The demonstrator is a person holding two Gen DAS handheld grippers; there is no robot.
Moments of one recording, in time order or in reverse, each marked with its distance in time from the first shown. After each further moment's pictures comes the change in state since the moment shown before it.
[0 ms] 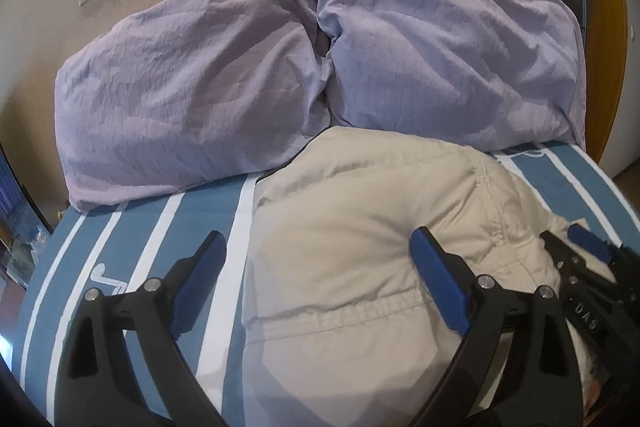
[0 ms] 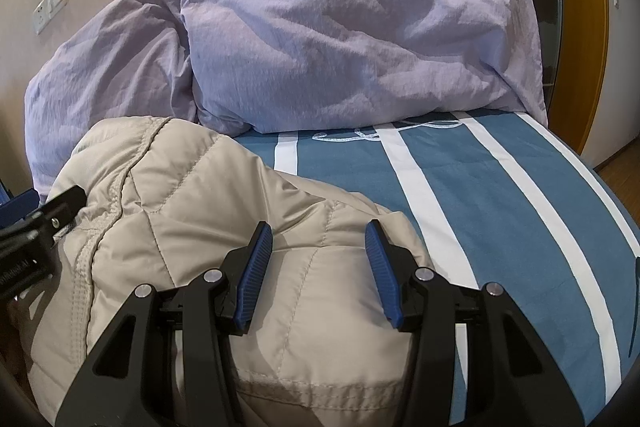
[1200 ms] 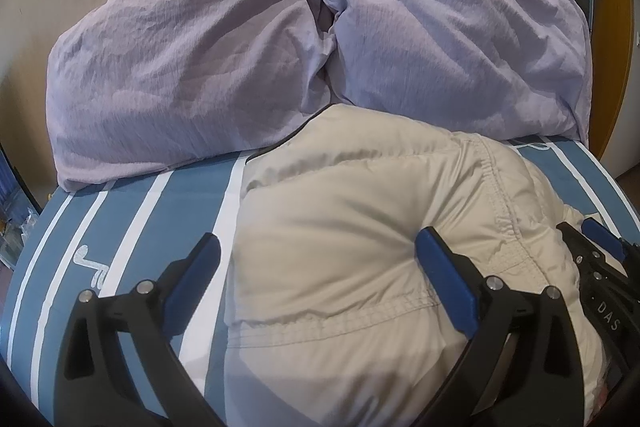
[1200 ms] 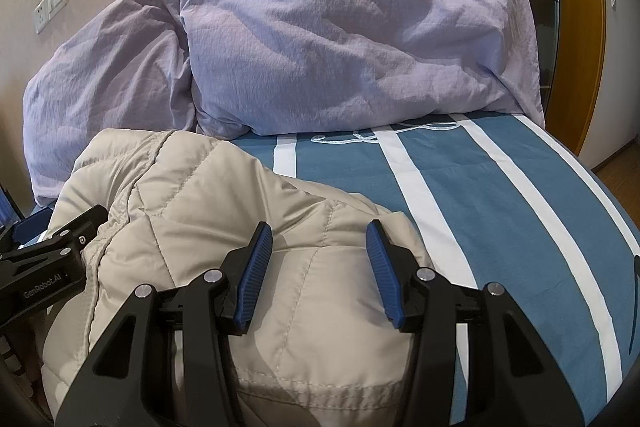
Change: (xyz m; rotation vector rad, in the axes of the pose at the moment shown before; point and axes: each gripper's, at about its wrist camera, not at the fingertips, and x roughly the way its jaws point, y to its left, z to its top) left arm 0.022 0.005 -0.010 -0.039 0.055 -0.030; right arm 0.000 -0.002 -0.001 -0.003 -0.007 0.004
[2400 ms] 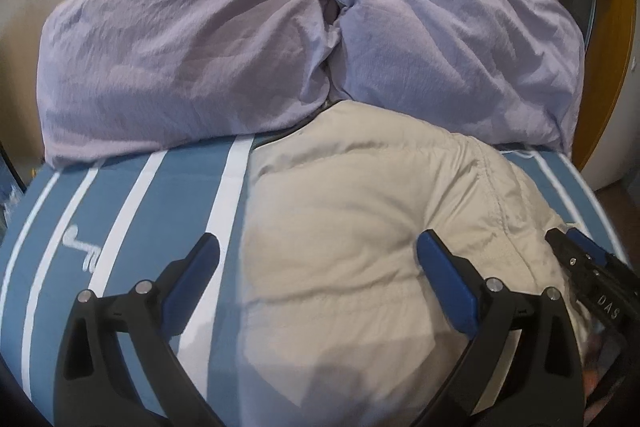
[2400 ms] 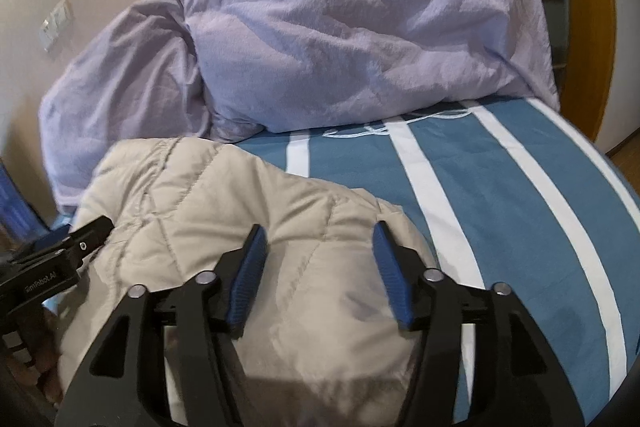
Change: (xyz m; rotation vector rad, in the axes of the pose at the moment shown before) left arm -0.018 0.028 0.004 -0.087 0.070 -0.103; right arm -0.012 -0.017 0.010 0.055 0.046 0.109
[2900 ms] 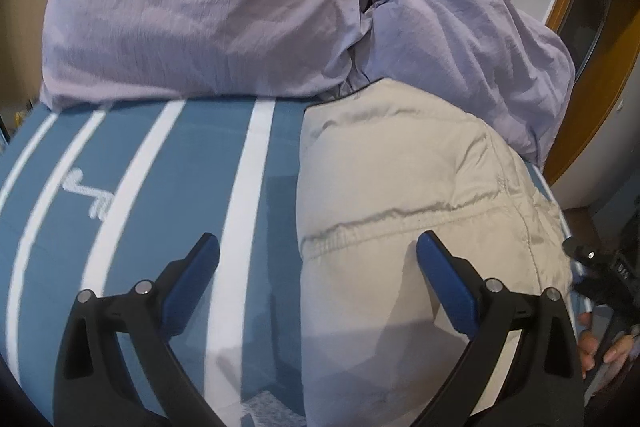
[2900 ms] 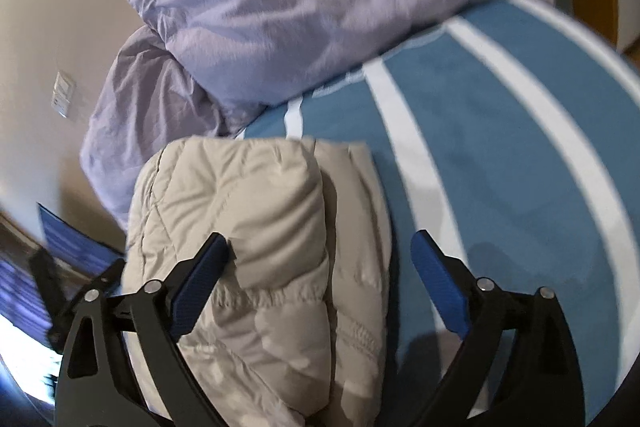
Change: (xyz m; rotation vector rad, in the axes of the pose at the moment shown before) left arm -0.024 0.060 -0.017 -0.139 0.096 -0.137; right arm -0.011 -0.070 -0.006 0.309 0.219 0.237
